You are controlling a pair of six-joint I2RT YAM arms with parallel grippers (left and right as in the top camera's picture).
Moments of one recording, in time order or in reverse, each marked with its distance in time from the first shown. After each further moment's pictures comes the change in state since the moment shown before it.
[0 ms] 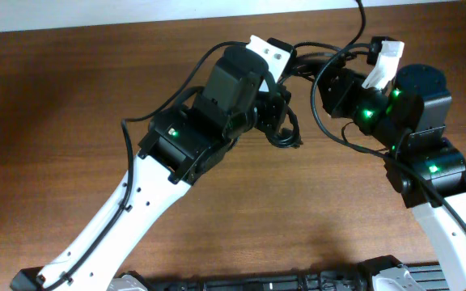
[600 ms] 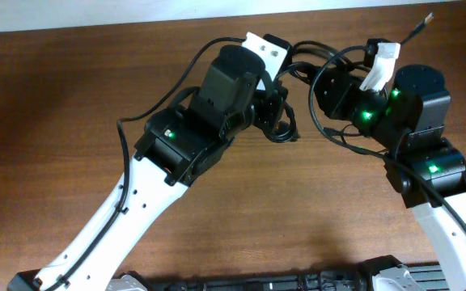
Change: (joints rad) left arm 0.006 -0.011 0.000 0.015 -0.044 0.017; right arm 0.000 0.000 0.000 -0.016 -0.036 -0.005
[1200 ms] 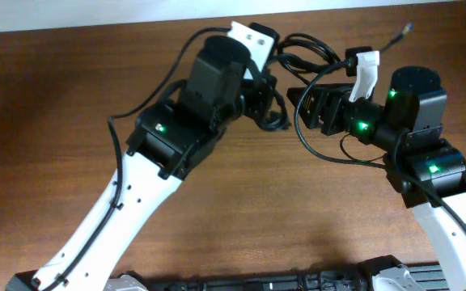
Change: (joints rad) left arm 0.052 0.000 0.000 0.031 -0.005 0.023; right arm 0.000 0.000 0.000 -0.074 -0.171 -0.195
